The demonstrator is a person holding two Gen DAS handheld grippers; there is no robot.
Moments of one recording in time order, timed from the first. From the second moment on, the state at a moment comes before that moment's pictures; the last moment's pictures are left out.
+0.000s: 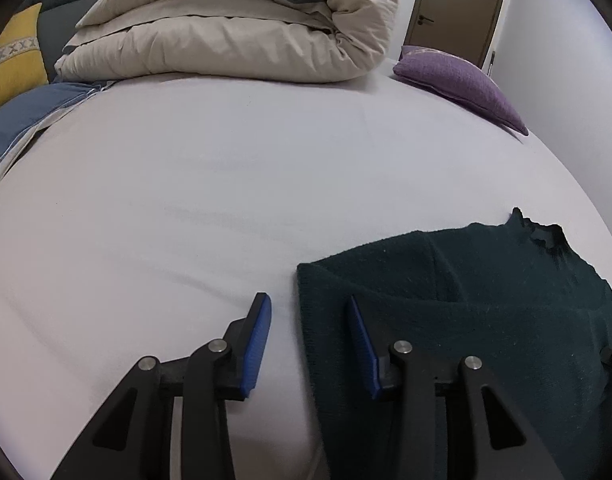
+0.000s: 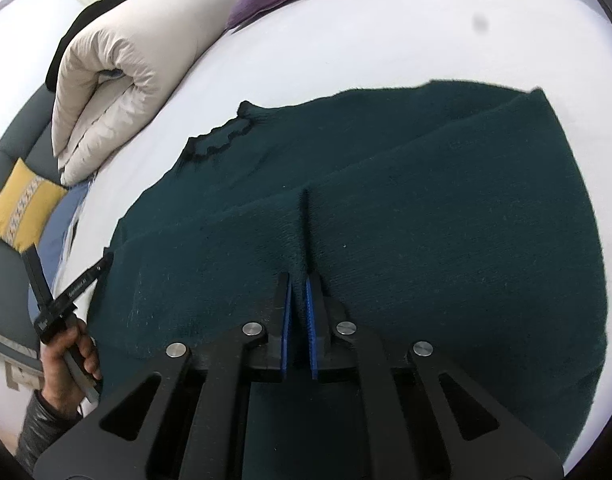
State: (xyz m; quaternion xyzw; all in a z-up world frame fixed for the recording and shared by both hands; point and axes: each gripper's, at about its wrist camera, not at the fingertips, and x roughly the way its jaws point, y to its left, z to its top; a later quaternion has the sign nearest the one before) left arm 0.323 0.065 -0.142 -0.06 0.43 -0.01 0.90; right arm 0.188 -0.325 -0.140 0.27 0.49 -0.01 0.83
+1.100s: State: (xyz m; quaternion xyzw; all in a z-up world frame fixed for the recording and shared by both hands) left arm 0.098 0.086 -0.086 -0.05 0.40 -0.05 0.91; right arm 0.009 -0.316 -0.053 0.26 0.39 0.01 0.88
